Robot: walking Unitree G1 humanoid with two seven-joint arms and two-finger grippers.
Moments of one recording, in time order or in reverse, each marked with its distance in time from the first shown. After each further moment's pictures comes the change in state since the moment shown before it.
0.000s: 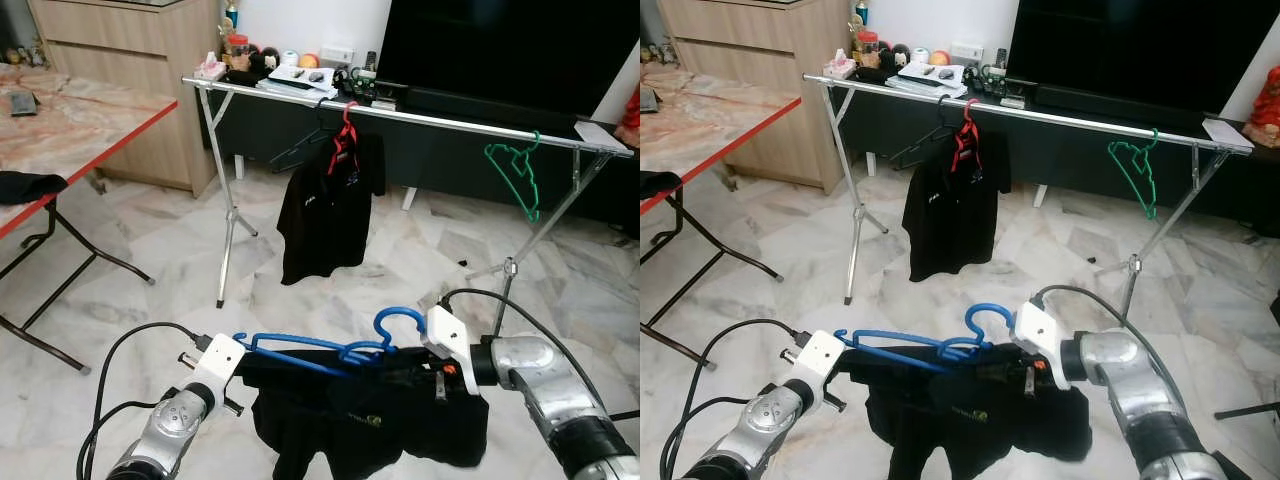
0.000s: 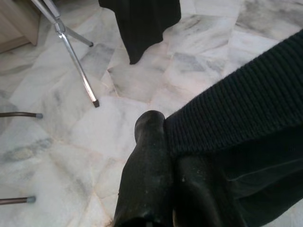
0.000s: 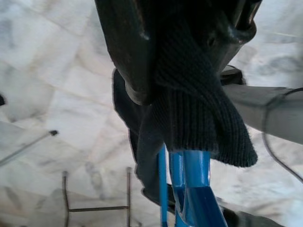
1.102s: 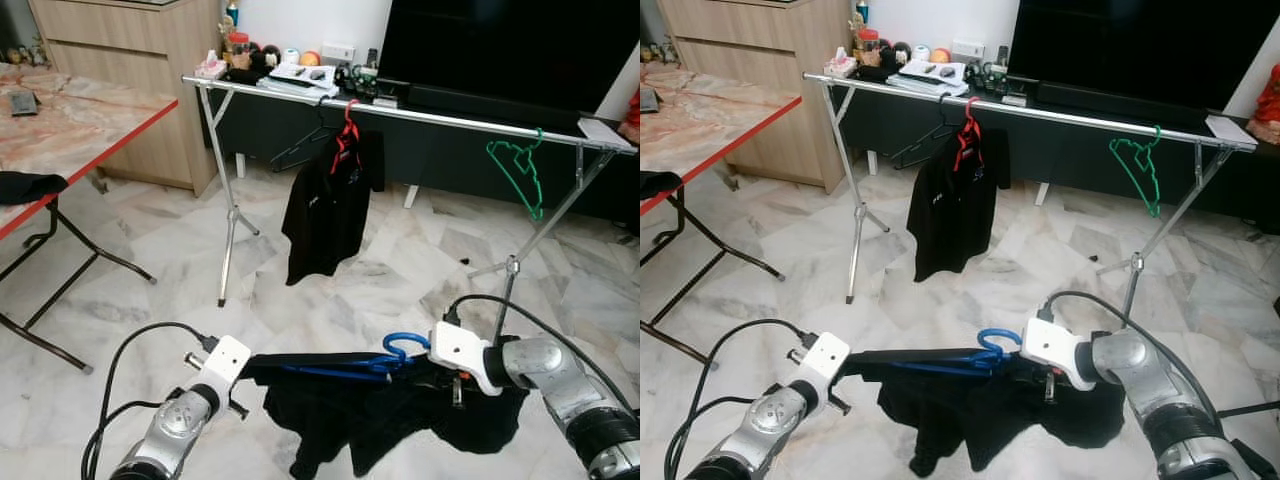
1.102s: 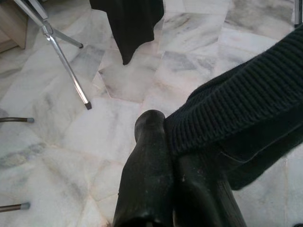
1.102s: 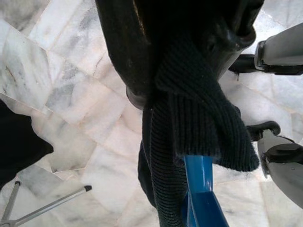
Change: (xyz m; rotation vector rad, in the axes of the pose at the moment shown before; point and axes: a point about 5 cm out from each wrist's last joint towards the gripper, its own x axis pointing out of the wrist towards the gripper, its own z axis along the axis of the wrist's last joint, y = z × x) left arm 0.001 -0.006 0.003 0.016 -0.009 -0.040; right arm -0.016 -0.018 -0.020 -0.178 0.302 -0.189
